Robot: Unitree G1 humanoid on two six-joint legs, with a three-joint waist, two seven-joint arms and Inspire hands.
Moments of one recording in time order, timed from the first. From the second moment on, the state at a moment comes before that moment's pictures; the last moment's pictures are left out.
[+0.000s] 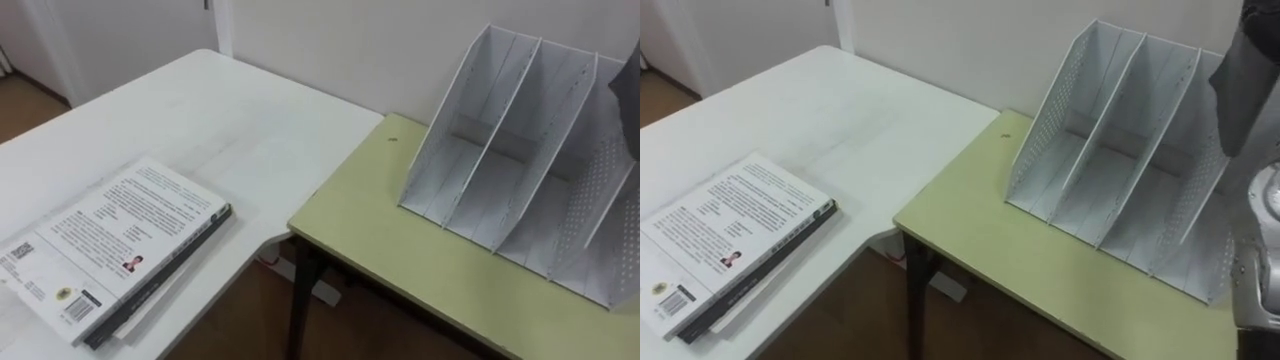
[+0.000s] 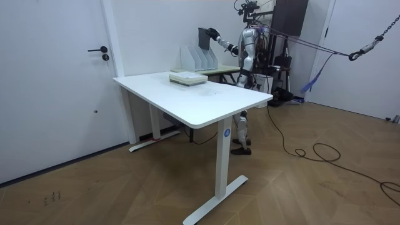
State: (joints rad) left arm 0.20 0.25 -0.03 1.08 -0.31 -0.04 -0.40; right arm -0.45 -0.47 -0.30 0.12 0.16 -0.02 -0.48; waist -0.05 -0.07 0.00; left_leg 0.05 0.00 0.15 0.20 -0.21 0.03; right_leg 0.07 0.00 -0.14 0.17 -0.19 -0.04
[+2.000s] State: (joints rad) left arm 0.19 0.26 -0.04 1.08 -0.32 0.03 -0.40; right arm -0.45 -0.48 -0.24 0.60 0.29 -0.01 -0.48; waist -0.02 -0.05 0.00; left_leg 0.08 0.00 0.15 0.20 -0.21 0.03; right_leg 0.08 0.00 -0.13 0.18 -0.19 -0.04
